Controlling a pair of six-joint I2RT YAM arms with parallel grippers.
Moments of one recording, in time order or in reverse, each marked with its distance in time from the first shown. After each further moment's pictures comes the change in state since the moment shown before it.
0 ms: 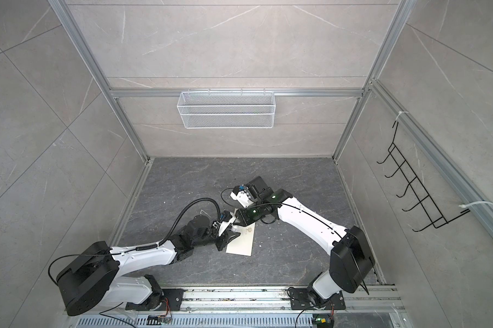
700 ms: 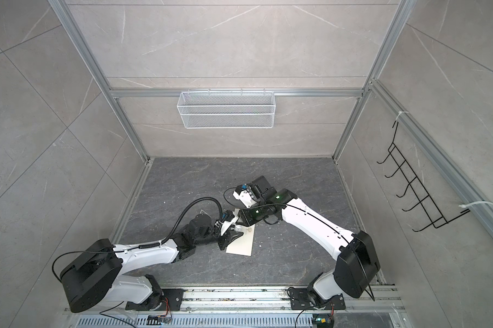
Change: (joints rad) left arm -0.010 0.029 0.023 0.028 0.036 0.014; right arm -0.008 -0.037 0.003 -0.052 0.026 -0.021
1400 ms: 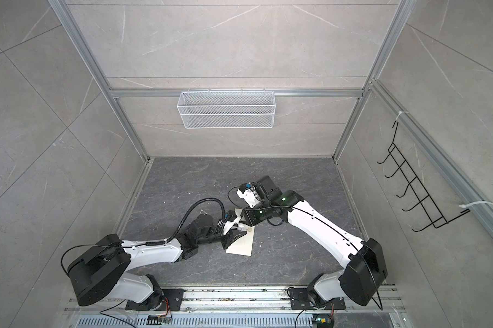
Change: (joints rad) left arm -0.013 0.061 0.008 0.117 0.024 0.015; right arm -0.008 -0.077 -0.013 -0.015 0.056 0.004
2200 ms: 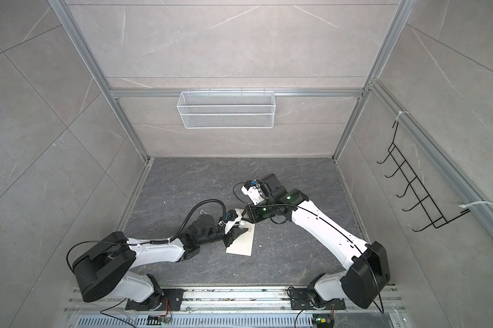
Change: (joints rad) left arm -0.011 0.047 0.000 0.101 -0.053 0.040; right arm -0.048 -0.027 -0.005 0.000 -0.035 0.052
